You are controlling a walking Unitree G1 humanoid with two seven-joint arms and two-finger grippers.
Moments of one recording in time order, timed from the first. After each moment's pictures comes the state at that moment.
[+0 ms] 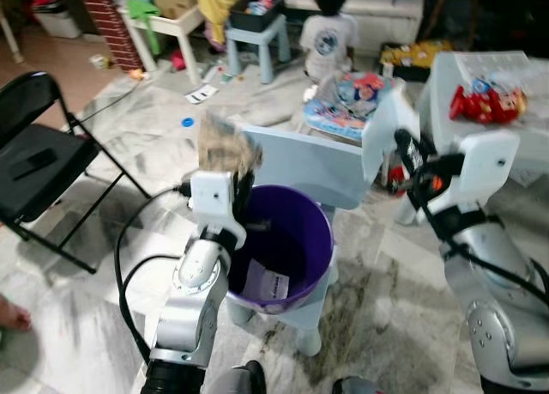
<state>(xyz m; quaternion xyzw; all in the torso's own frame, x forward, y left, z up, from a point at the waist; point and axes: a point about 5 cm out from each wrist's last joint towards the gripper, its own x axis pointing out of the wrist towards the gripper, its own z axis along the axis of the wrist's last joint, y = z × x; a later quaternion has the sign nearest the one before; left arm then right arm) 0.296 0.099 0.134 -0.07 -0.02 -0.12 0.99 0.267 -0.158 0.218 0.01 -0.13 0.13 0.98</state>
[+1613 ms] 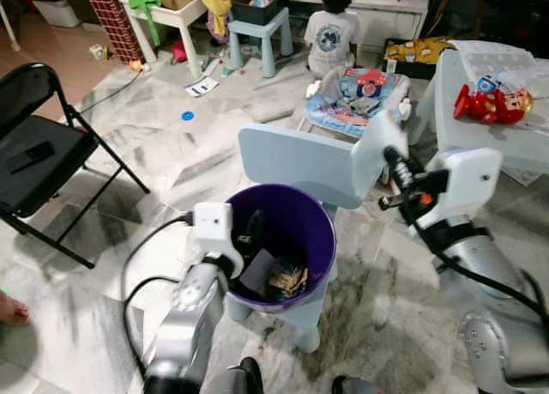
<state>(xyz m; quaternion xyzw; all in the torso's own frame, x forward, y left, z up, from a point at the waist) 0.276 0.107 0.103 -0.08 0.06 -0.12 0.99 0.266 -0.150 0.198 0.02 -0.10 0.15 0.98</state>
